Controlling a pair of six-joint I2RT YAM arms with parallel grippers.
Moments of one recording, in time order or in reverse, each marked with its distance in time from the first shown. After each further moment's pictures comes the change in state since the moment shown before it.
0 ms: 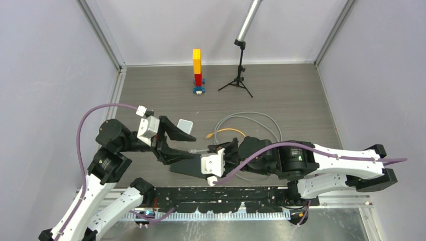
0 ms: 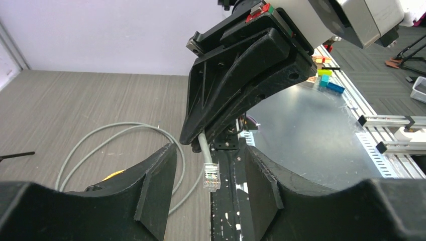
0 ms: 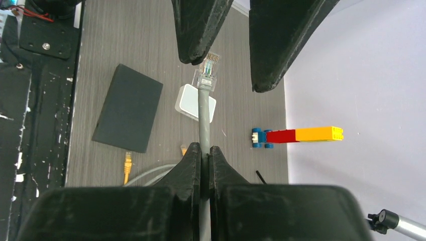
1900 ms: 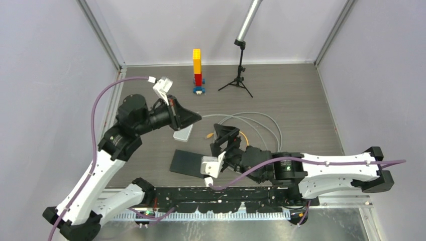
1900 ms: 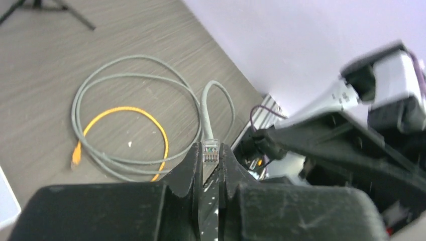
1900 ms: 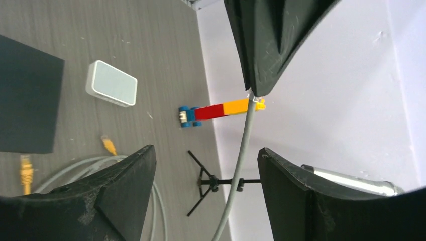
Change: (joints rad) left arm -0.002 0.208 0.160 -0.218 -0.498 -0.296; right arm 0.004 -0.085 -0.277 0.348 0.283 -0.252
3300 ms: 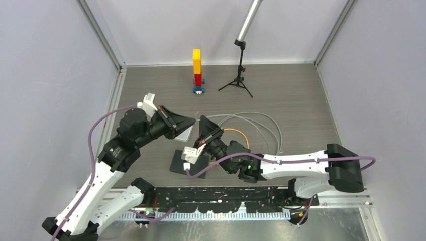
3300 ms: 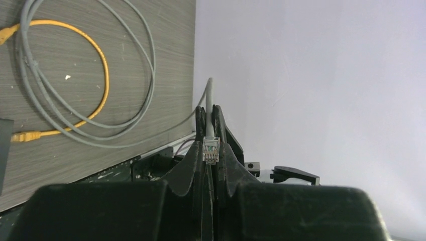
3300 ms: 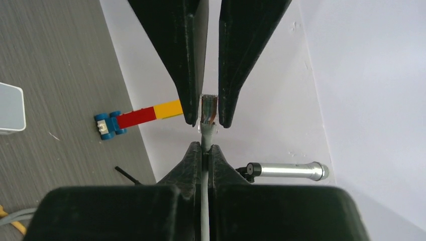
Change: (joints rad) left arm 0.002 -0.104 -0.156 -0.095 -0.285 -0.814; right arm -0.171 0.310 -0.282 0.995 0.037 -0.496
